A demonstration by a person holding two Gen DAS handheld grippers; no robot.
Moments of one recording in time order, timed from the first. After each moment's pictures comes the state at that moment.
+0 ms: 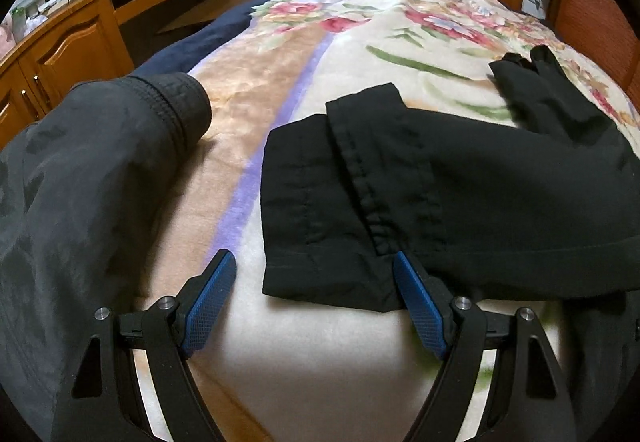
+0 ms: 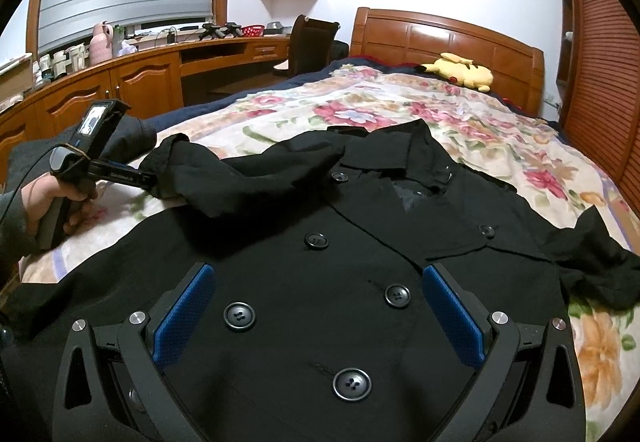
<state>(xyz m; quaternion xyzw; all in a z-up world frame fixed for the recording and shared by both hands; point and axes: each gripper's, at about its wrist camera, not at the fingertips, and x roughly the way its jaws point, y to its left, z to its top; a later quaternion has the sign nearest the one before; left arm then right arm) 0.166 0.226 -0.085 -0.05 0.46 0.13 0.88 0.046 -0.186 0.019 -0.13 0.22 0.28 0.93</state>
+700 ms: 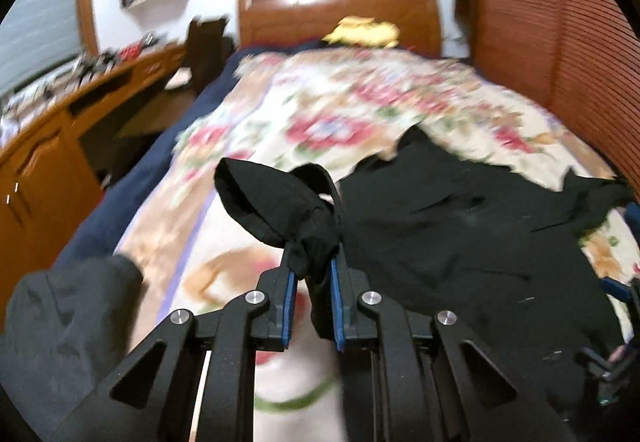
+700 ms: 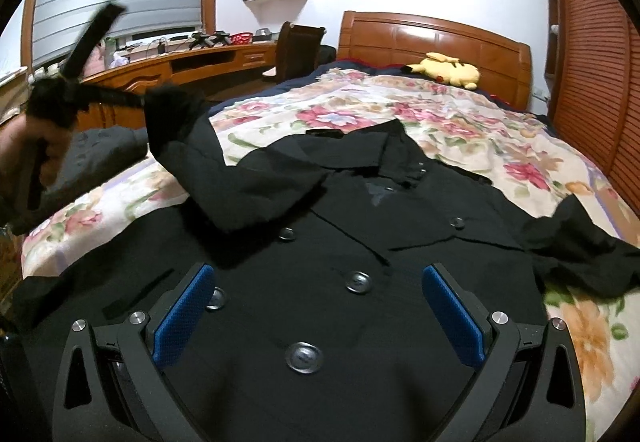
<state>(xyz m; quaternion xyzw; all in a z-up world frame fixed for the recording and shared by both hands) 0.154 0.086 0.067 0.01 0.32 0.02 0.95 0.036 -0.210 0.020 -0.11 0.22 0.26 0.93</state>
